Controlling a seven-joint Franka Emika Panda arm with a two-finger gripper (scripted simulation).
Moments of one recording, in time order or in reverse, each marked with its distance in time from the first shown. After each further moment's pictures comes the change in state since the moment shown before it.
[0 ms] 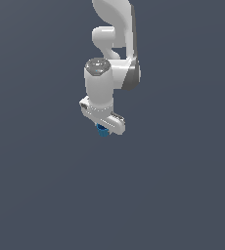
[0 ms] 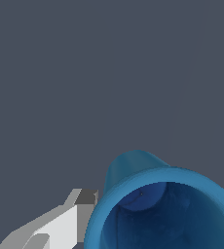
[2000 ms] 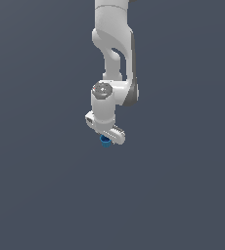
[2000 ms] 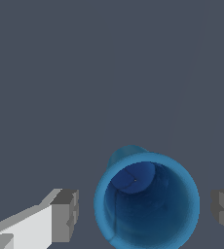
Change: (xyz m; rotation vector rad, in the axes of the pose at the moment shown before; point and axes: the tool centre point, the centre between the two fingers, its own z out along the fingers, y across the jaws) arm -0.007 -0.003 0.084 0.000 0.001 -0.003
